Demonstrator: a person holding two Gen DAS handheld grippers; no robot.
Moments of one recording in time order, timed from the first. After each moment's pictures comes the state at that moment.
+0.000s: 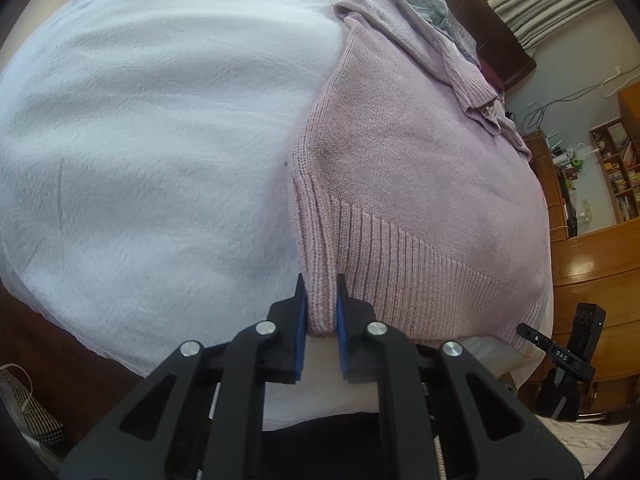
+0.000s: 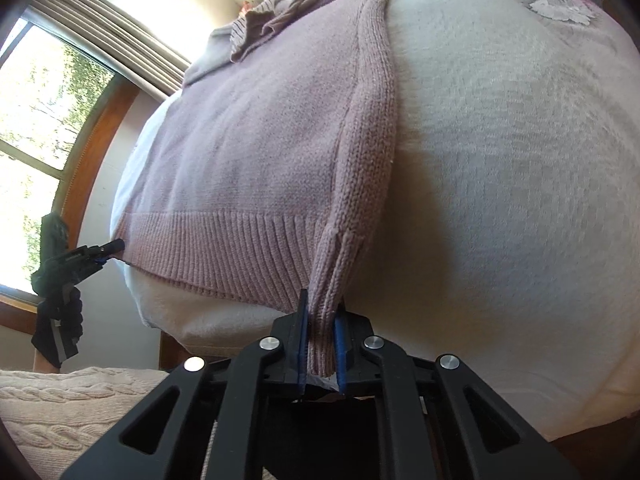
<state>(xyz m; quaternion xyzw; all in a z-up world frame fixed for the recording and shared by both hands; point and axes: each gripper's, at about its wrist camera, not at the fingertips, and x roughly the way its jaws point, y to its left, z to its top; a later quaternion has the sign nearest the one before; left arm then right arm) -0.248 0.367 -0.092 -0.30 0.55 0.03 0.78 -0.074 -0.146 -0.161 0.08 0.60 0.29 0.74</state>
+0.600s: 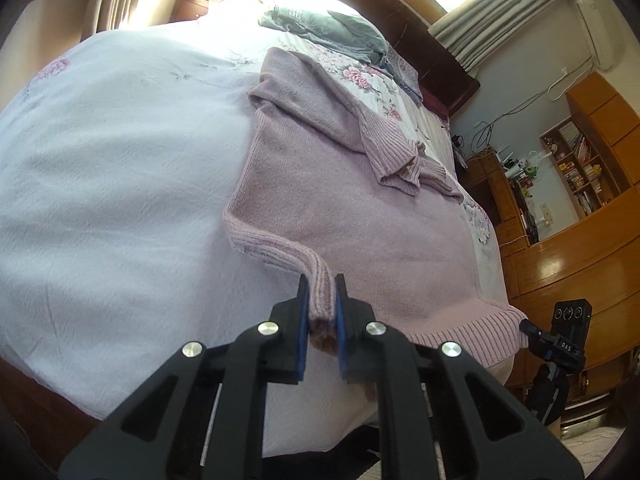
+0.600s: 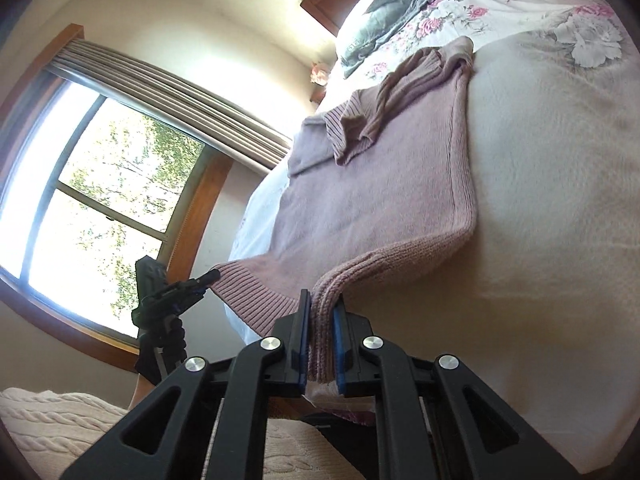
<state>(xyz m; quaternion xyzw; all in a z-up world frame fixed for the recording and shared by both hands) -0.195 0.361 -0.010 -0.29 0.47 -0.03 0.83 -0.026 -0.164 -0.077 0.25 0.51 0.40 0.72</state>
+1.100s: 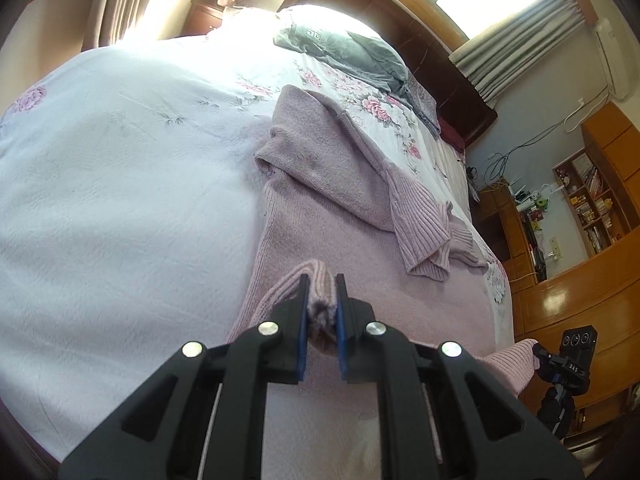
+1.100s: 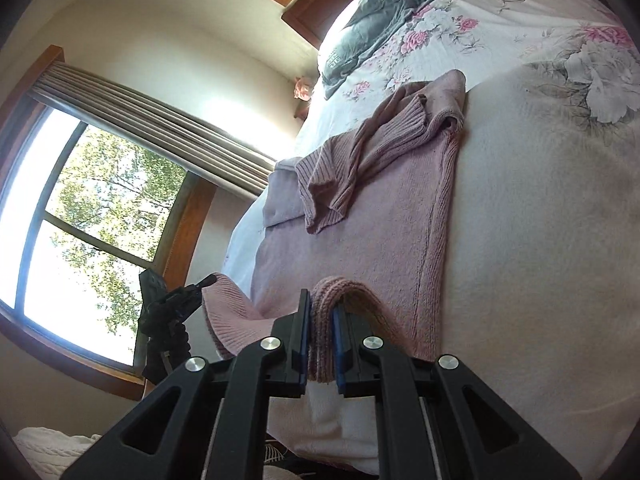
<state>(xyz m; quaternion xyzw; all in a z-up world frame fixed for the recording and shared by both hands) -0.089 0.409 -0.032 -0.31 0.45 0.00 0.84 0.086 -0.168 -0.081 0.26 0.52 0.37 0.73</state>
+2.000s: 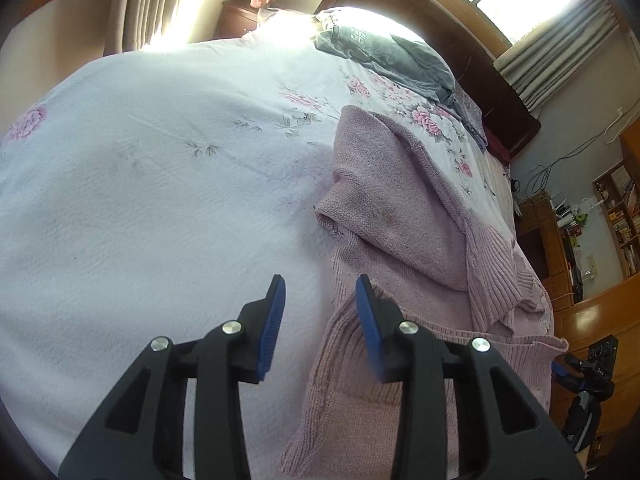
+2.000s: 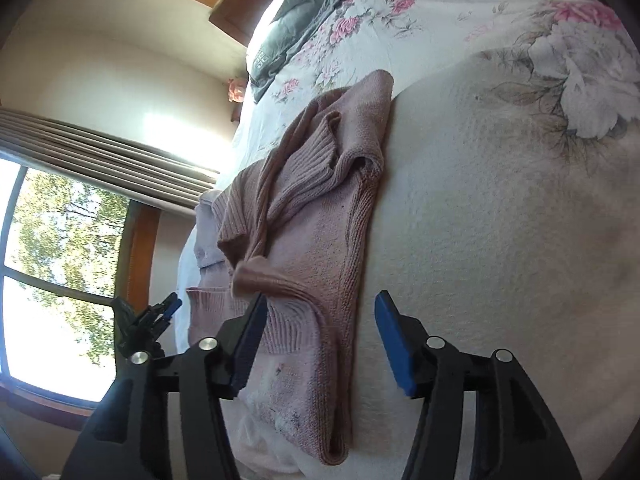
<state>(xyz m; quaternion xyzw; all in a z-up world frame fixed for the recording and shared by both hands) -0.027 0.457 -0.062 -0.28 0.46 0.07 0.84 0.172 -0.176 -0.115 0.24 0.57 0.27 0.74</state>
